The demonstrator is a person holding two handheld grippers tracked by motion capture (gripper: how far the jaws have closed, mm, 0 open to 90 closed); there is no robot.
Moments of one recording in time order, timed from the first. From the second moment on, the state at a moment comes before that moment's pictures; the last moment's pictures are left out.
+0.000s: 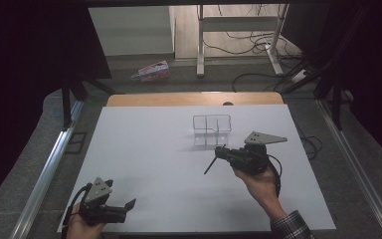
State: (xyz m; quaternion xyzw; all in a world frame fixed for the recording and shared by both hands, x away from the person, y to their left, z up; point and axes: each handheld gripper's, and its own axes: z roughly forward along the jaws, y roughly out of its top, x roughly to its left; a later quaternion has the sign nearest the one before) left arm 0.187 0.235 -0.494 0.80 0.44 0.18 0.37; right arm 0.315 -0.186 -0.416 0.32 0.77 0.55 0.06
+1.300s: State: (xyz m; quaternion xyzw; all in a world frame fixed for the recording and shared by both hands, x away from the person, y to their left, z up) left arm 0.182 0.244 -0.497 0.79 0.45 0.17 0.38; right arm 0.372 -0.173 -0.372 0.31 0.76 0.56 0.14
